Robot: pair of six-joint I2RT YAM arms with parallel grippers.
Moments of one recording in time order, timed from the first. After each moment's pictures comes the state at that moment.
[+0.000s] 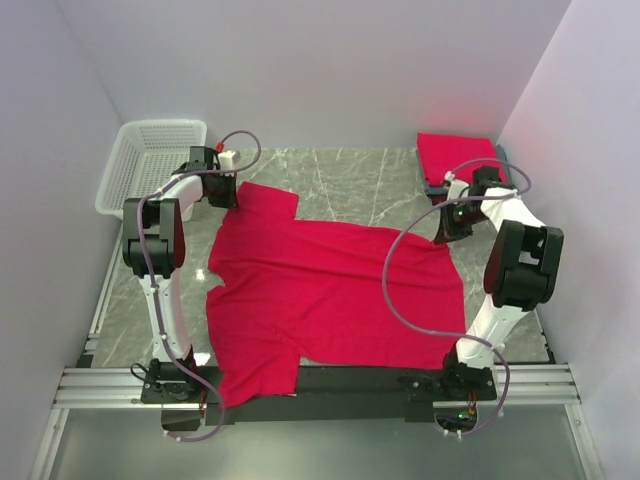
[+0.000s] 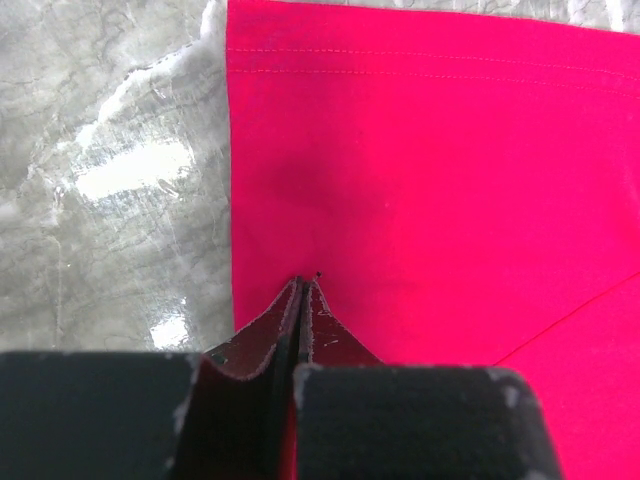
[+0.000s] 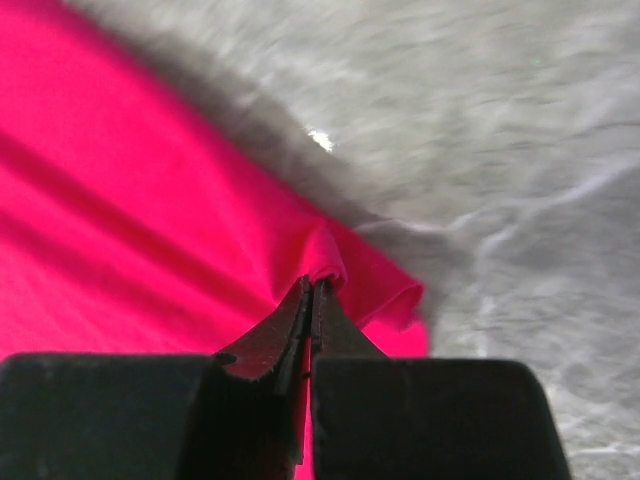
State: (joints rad) left arm -0.02 2.19 1.62 -0.39 0.33 0.09; right arm -0.21 1.86 1.35 -0.79 -0.41 -0.26
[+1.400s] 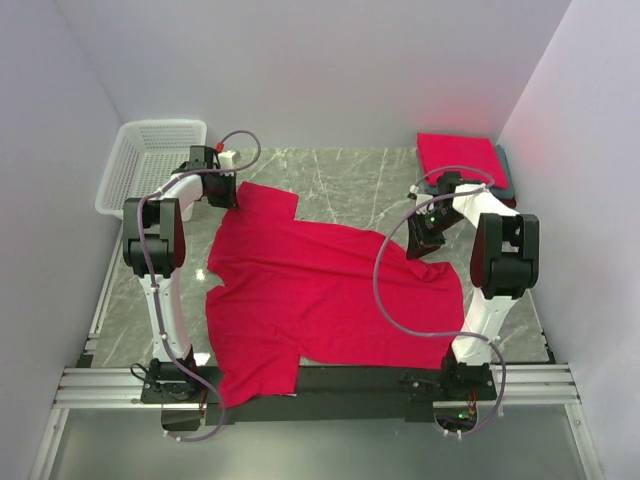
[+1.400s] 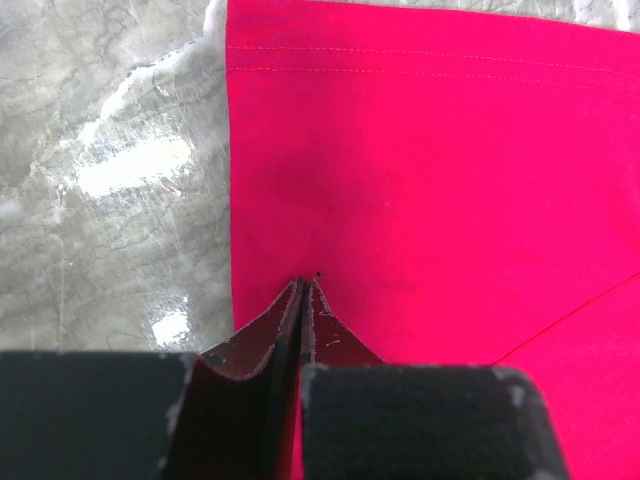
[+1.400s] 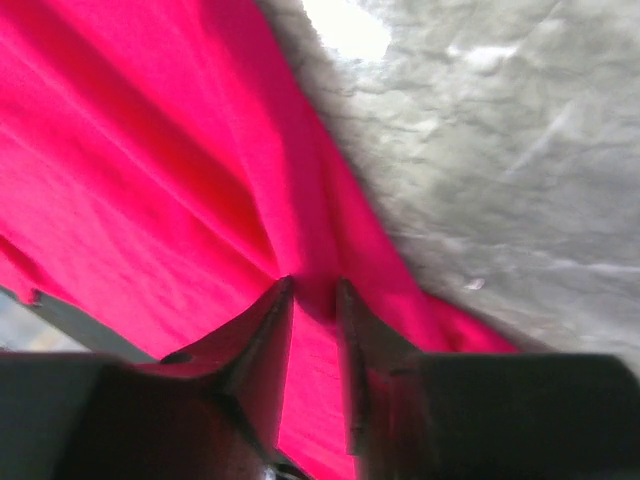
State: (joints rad) left arm -0.02 2.20 1.63 -0.41 0.33 0.09; right arm -0.04 1.94 1.37 -0.96 -0.47 -0.27
